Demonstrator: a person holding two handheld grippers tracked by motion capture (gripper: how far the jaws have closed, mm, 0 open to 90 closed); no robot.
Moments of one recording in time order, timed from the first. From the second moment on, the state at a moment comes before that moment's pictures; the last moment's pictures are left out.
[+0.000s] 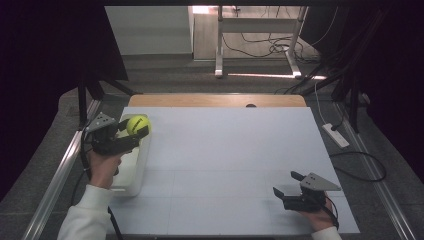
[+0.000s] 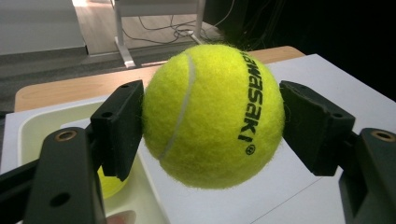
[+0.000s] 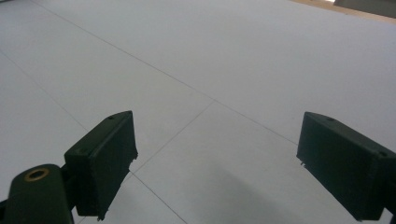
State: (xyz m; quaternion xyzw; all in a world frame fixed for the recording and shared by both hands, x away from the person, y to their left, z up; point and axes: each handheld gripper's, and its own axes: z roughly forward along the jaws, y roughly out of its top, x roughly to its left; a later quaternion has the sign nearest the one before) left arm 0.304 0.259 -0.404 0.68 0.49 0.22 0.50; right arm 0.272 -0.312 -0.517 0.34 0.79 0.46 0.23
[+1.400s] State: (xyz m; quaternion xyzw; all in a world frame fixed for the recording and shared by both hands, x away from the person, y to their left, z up) left arm 0.307 0.290 -0.415 0.66 0.54 0.24 0.47; right arm 0.272 -0.311 -0.517 0.34 0.79 0.45 0.23
